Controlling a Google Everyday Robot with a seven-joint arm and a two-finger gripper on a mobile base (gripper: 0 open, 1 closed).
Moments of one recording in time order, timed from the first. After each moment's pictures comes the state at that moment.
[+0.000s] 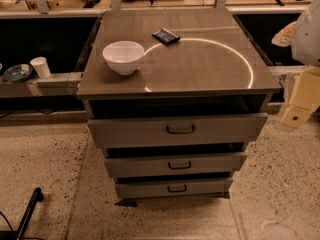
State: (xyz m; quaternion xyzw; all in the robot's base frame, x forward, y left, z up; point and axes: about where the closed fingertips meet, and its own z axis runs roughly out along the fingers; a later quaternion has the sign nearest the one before) arm 0.438 -0.217 0.976 -0.60 0.78 -0.03 0.16
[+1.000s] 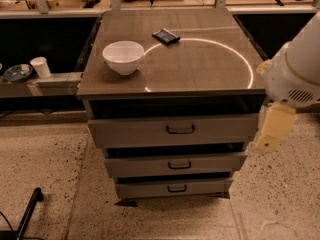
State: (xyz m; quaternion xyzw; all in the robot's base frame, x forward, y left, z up) arm 0.448 -0.210 0.907 -0.60 0.79 -0.05 0.15
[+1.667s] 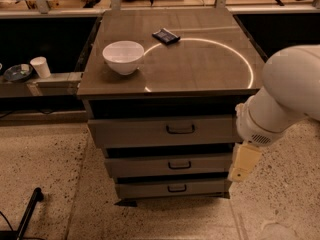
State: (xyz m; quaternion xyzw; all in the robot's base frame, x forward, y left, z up) arm 0.448 -0.195 0.789 -0.59 0.79 -0.03 0.13
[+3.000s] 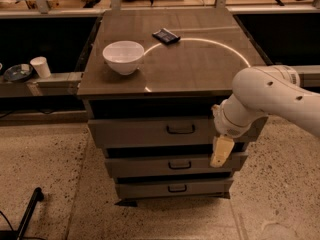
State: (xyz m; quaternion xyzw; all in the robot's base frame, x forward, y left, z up) arm 0.535 -0.176 0.695 -0.64 0.75 0.00 0.16
